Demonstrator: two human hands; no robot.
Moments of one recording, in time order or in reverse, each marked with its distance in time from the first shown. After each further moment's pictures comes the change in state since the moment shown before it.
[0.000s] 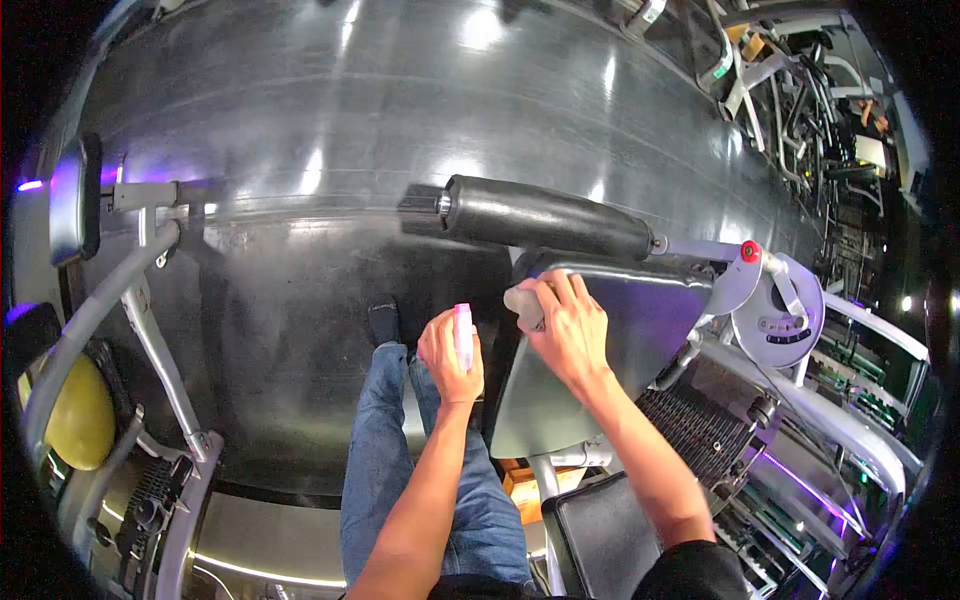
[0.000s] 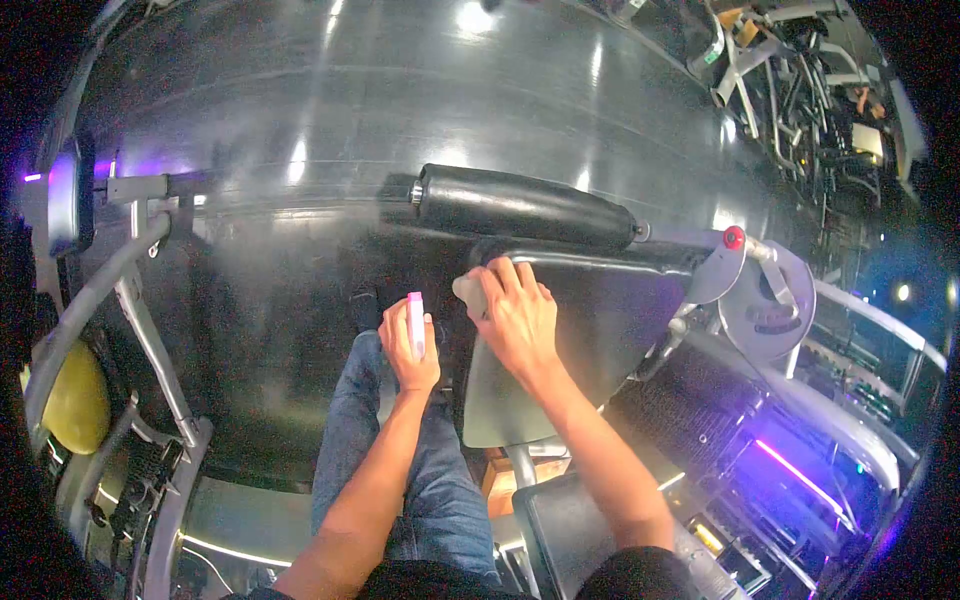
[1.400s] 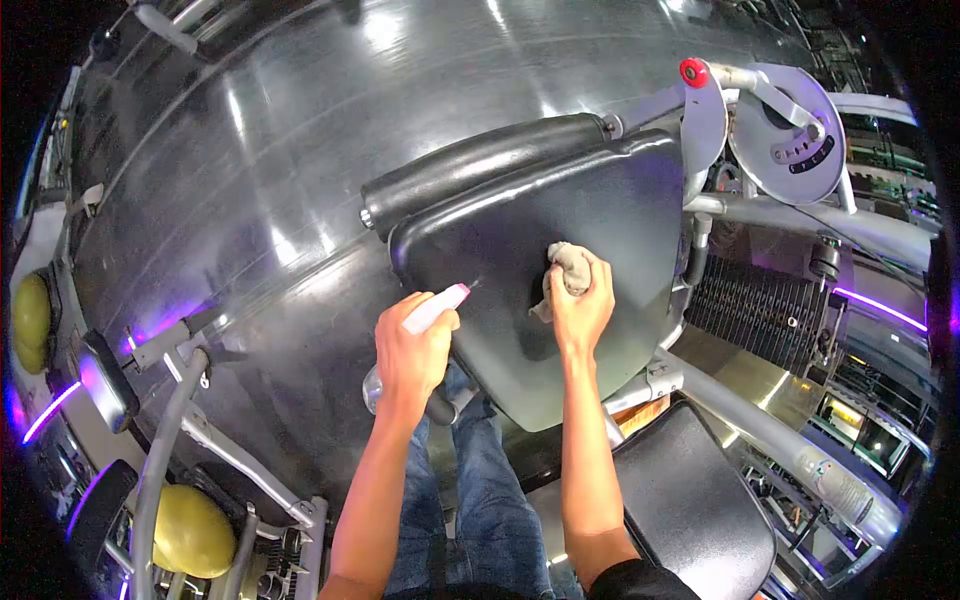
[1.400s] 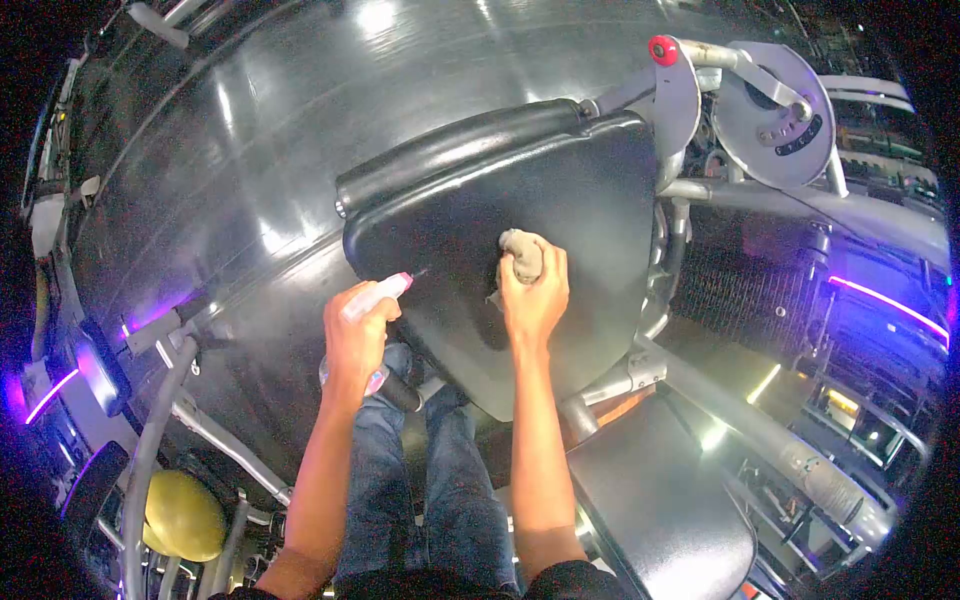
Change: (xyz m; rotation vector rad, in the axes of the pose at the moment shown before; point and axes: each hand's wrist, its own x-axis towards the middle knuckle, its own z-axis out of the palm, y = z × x) left_hand 0.056 0.121 -0.003 0.116 -0.775 -0.180; right_hand -0.107 0.081 0.082 0.618 0.807 1.032
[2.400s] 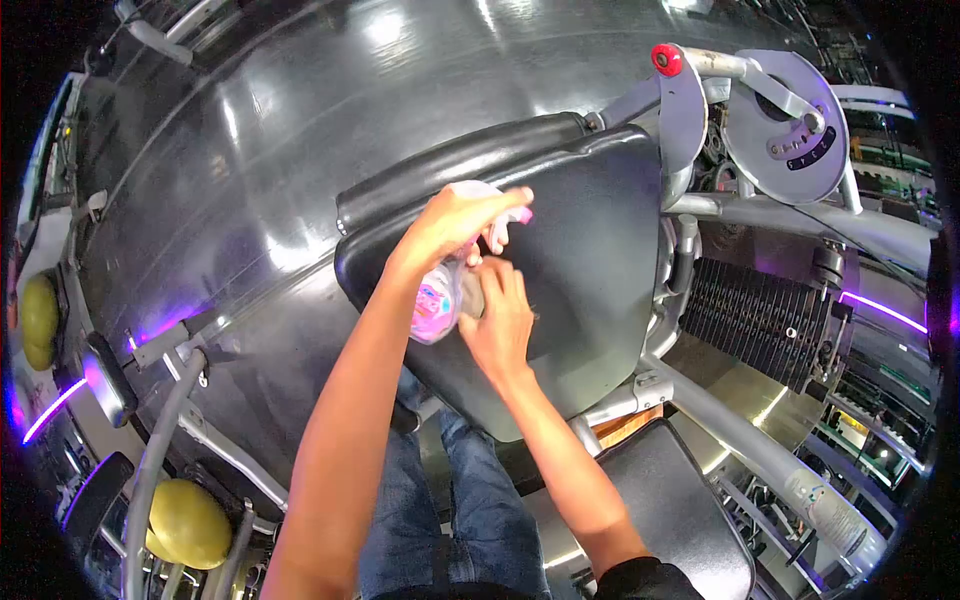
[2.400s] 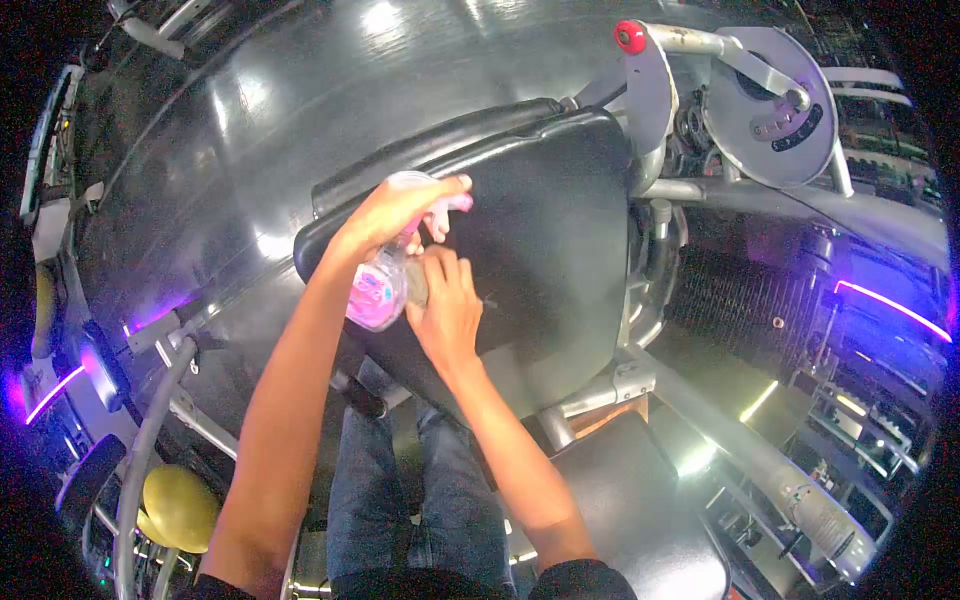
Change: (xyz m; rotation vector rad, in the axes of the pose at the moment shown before) left_hand 0.118 0.101 0.086 -0.159 -0.605 -0.059; right_hand -0.008 -0.008 0.008 -0.060 -0.281 -0.396
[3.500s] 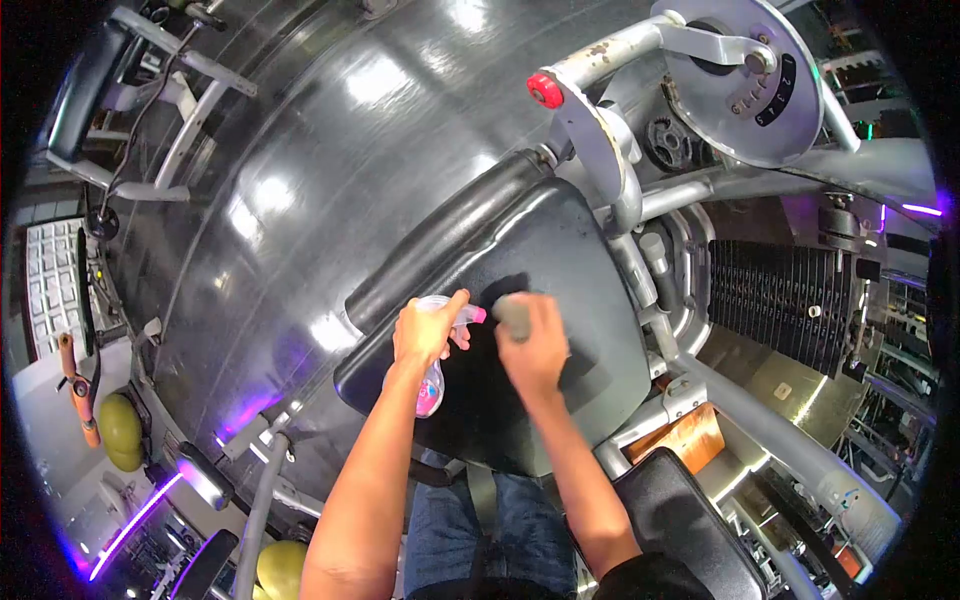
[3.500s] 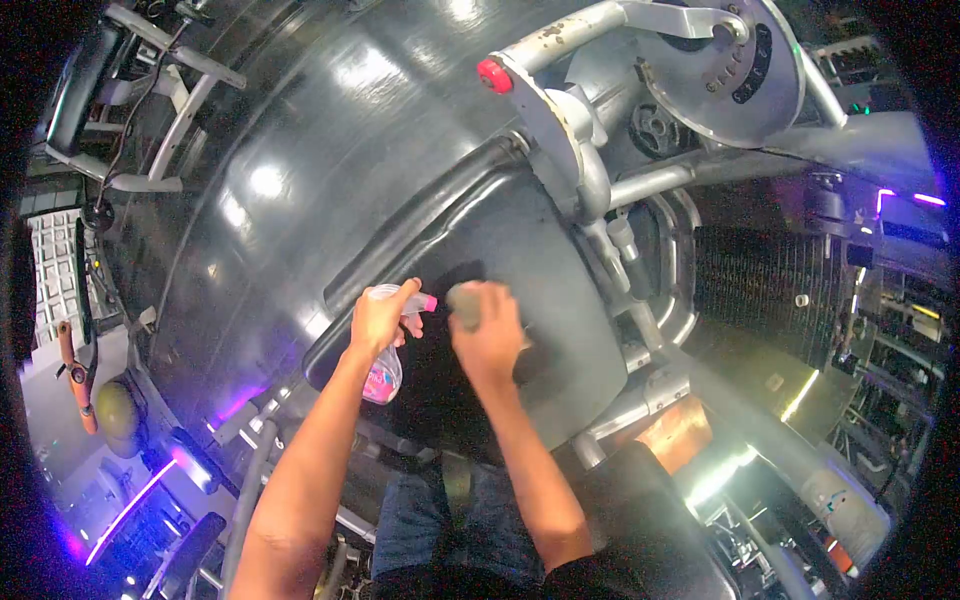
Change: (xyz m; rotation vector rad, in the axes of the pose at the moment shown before) left_hand 0.040 0.024 0.051 0.396 0.294 -0.315; right_hand 0.057 0.083 -0.051 0.127 0.274 0.399
